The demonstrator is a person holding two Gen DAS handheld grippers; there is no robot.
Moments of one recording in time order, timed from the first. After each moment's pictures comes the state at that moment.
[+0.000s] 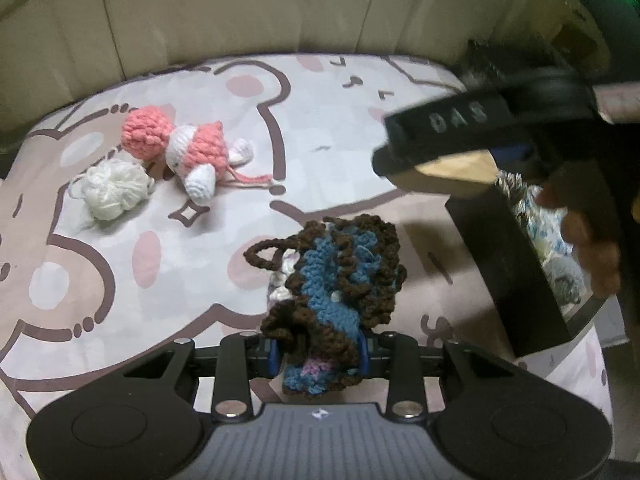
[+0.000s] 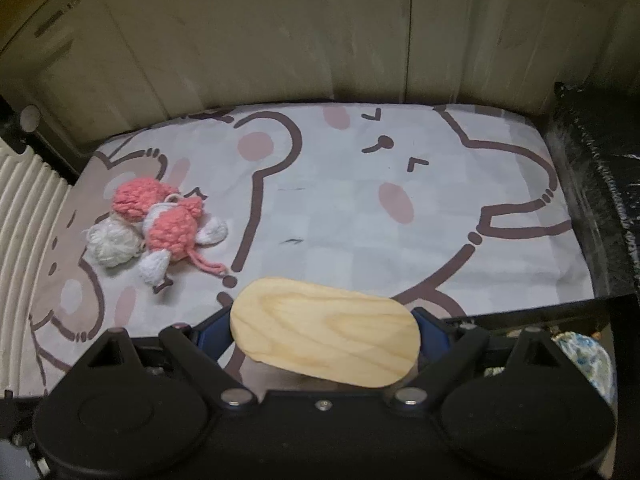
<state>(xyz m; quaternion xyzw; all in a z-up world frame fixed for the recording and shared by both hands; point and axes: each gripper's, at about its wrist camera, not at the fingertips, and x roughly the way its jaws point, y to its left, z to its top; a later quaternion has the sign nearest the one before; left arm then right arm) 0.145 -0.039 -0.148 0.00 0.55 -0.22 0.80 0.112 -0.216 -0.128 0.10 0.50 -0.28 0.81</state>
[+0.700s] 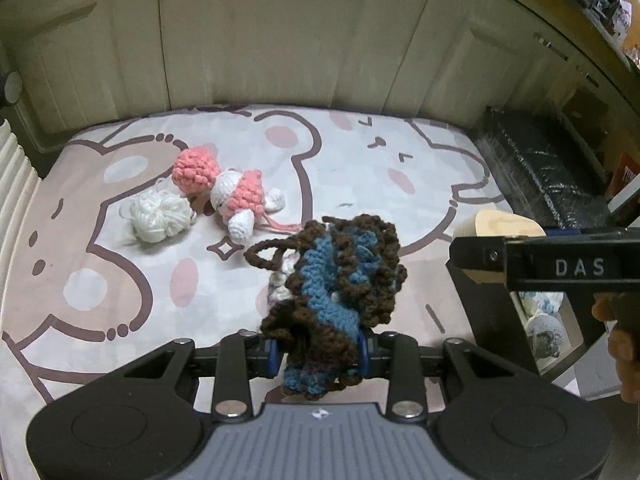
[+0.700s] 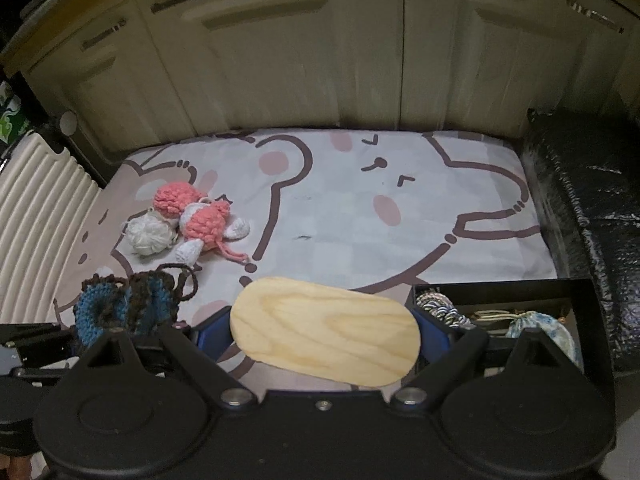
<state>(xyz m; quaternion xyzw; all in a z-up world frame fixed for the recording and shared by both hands) 0.141 -0.016 -0.109 -0.06 0.51 -0.18 0.84 0.066 -0.184 -0.085 0.06 0.48 -0.24 0.85</state>
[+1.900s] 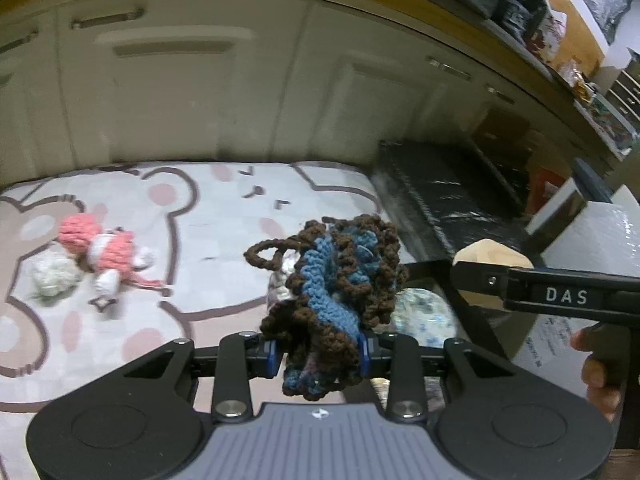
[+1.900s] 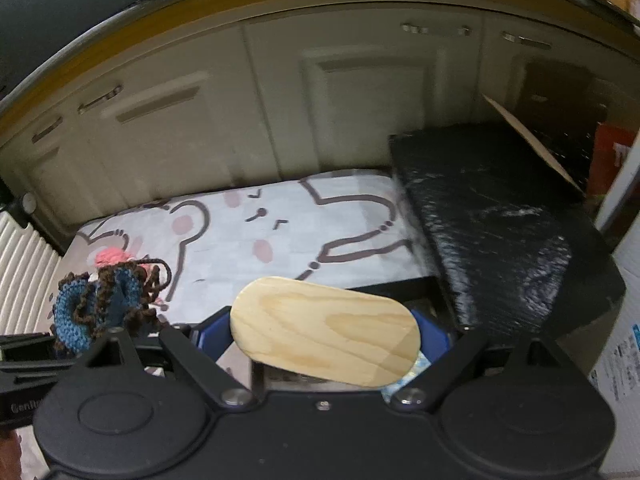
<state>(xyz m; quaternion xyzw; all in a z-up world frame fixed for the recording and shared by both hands) 0.117 -0.115 -0.056 -0.09 0.45 -0.26 0.85 -0.040 -0.257 -0.015 0.06 0.41 -0.29 0.86</state>
